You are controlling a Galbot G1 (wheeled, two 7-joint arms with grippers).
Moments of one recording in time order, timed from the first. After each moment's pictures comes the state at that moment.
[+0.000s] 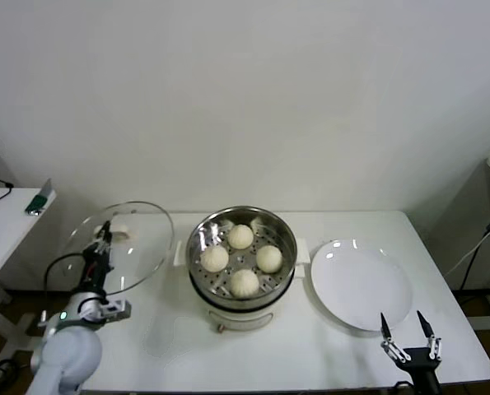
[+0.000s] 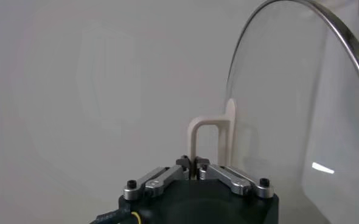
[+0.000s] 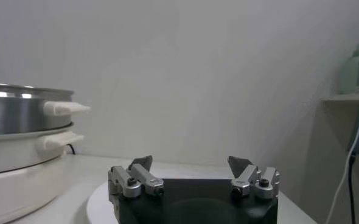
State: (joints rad) left arm 1.33 -1.12 -0.55 -1.95 1.09 0.28 -0.01; right arm -1.75 1.23 0.68 1.74 0.32 0.49 -0.05
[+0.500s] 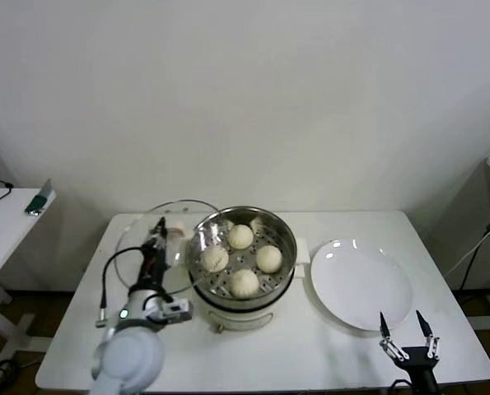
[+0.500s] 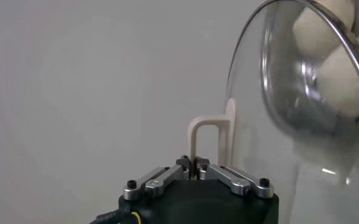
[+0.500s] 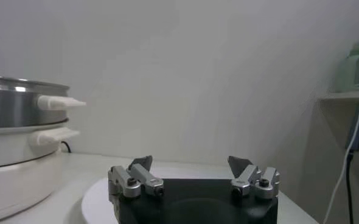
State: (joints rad) left arm 1.26 -1.25 -0.25 -2.11 1.31 0.49 0.20; right arm -1.72 1.22 0.66 1.70 0.31 0.51 -0.03
